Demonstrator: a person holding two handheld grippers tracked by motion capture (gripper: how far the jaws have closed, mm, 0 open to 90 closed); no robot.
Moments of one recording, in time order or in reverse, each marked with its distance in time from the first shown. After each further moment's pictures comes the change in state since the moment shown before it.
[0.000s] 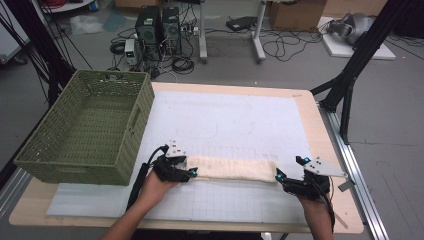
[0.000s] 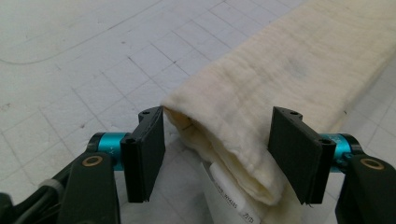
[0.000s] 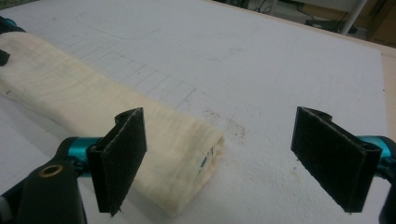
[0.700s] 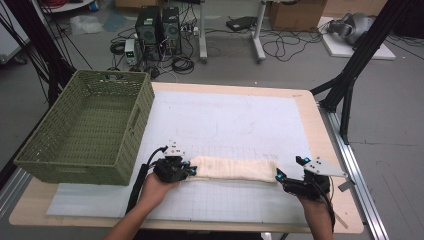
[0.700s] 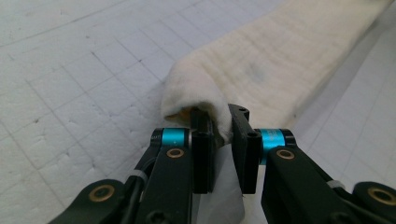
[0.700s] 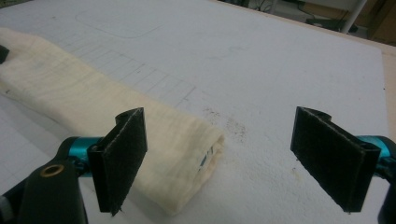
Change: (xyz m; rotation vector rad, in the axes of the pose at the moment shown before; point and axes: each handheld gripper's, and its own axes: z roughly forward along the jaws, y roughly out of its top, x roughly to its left) left arm -0.004 0.001 -0.007 -0.040 -0.122 -0.102; right arm -0.001 -0.001 0.001 0.000 0.002 -0.005
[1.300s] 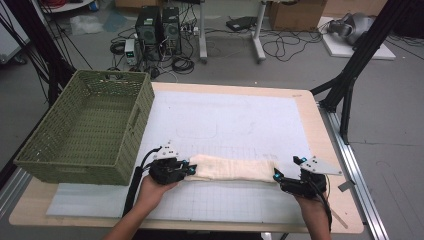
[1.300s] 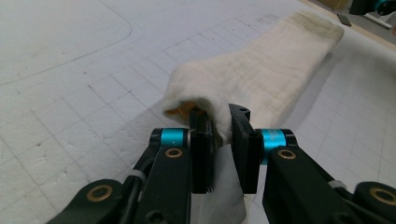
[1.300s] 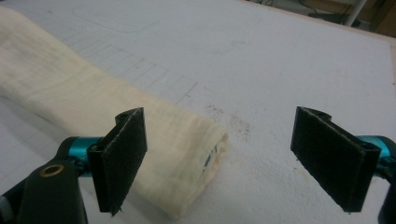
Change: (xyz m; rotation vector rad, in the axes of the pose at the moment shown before) left arm -0.004 -0.004 -0.014 -0.108 -0.039 0.035; right arm 0.002 -0.002 0.010 0.027 -0.001 0.014
